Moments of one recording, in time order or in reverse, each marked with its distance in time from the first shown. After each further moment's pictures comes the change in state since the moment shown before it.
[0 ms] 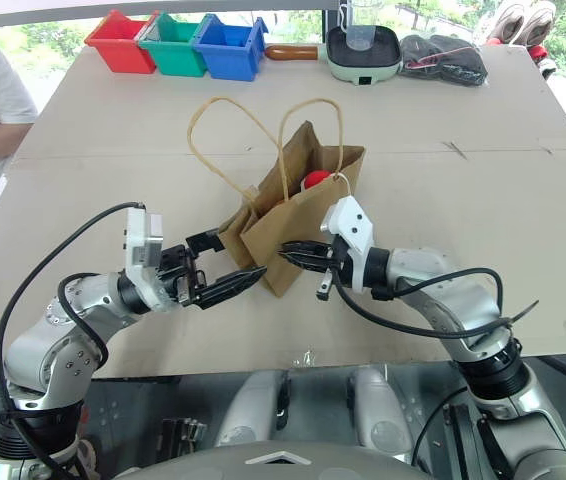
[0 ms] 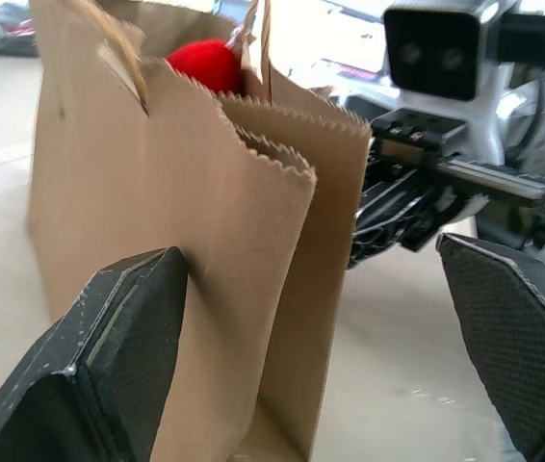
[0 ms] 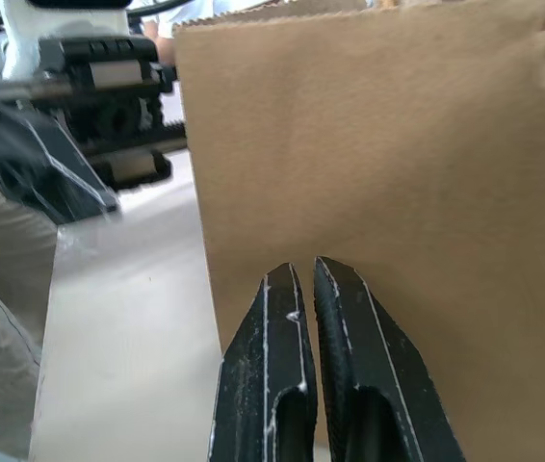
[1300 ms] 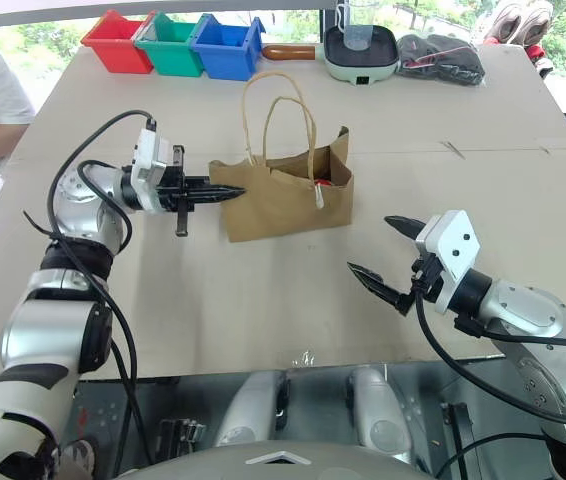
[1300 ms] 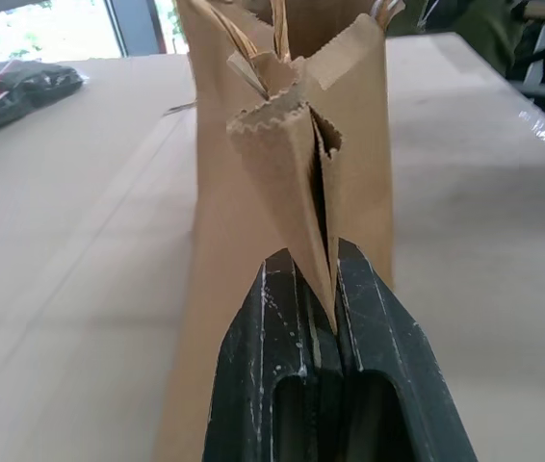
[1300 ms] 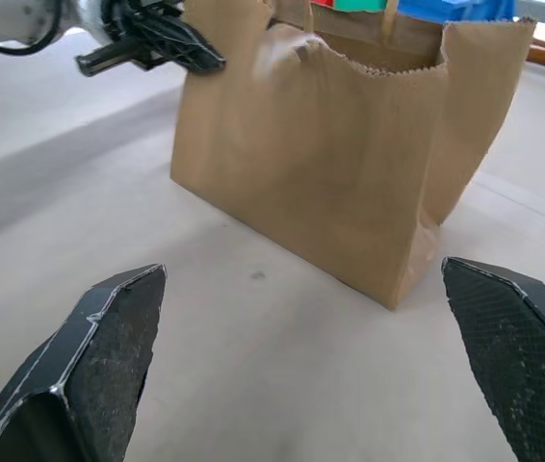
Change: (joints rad) left arm -0.893 0.098 -0.175 1.421 0.271 -0.753 -0.731; right arm 0.387 -0.239 -0.437 -0.404 0.068 0.052 -0.109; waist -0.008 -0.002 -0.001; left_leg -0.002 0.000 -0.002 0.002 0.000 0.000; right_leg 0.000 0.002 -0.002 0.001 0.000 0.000
